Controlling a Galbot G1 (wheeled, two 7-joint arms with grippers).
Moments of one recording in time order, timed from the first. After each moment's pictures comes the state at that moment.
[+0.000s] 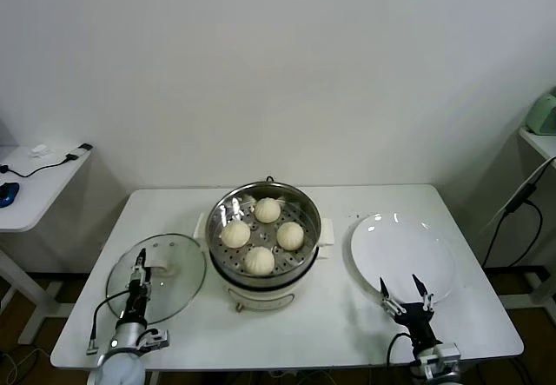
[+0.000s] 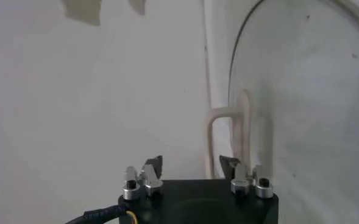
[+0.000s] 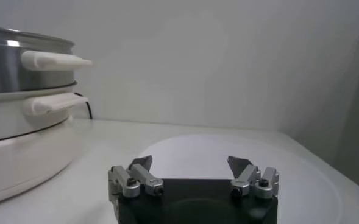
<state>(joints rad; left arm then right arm) 1.28 -1.25 -0.54 -1.36 1.29 0.13 -0.37 -1.49 1.20 0.48 1.65 0.29 0.21 0.02</state>
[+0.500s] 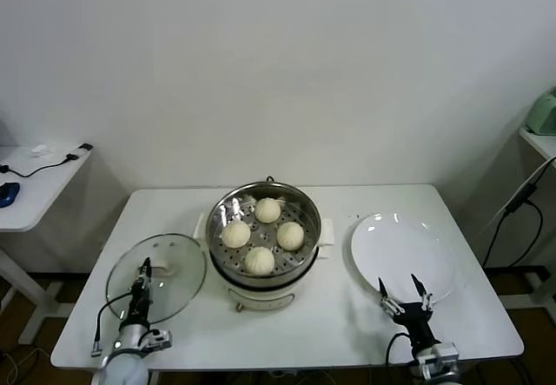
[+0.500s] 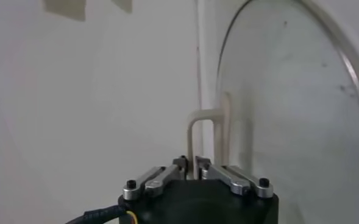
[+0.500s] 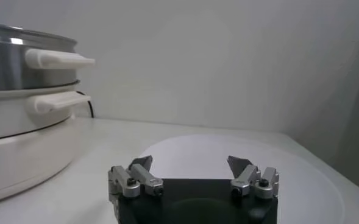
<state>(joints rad) 1.25 -1.26 -0.53 -1.30 1.25 0.12 -0.40 -1.49 1.20 0.48 1.65 0.27 0.21 0.03</state>
